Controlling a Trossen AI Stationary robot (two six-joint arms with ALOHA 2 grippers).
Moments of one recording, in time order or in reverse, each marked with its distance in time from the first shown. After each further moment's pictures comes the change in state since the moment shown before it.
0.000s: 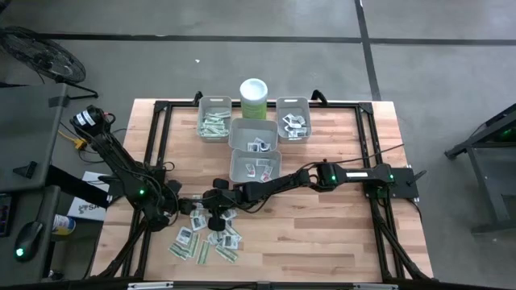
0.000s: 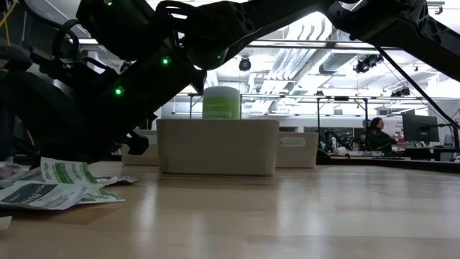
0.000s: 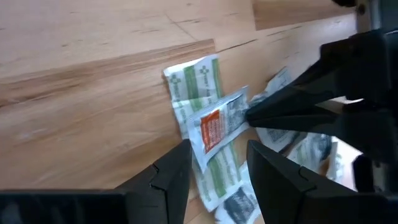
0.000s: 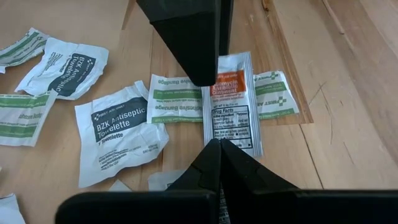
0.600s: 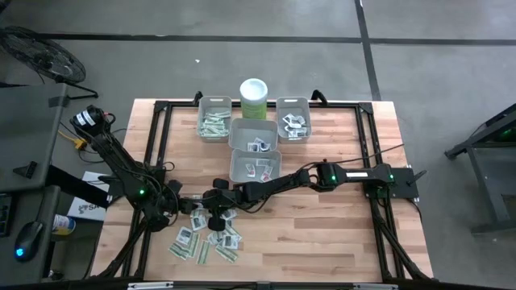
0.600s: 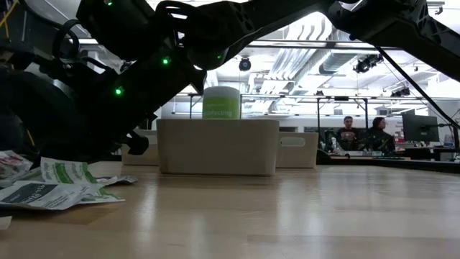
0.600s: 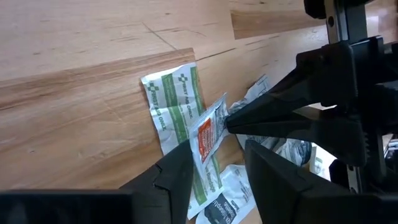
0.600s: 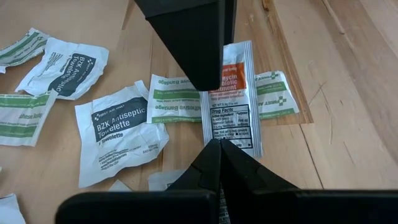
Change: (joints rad) left arm 0.000 0.000 0.000 0.036 -0.055 0.011; right arm 0.000 0.000 0.000 0.000 -0.002 0.000
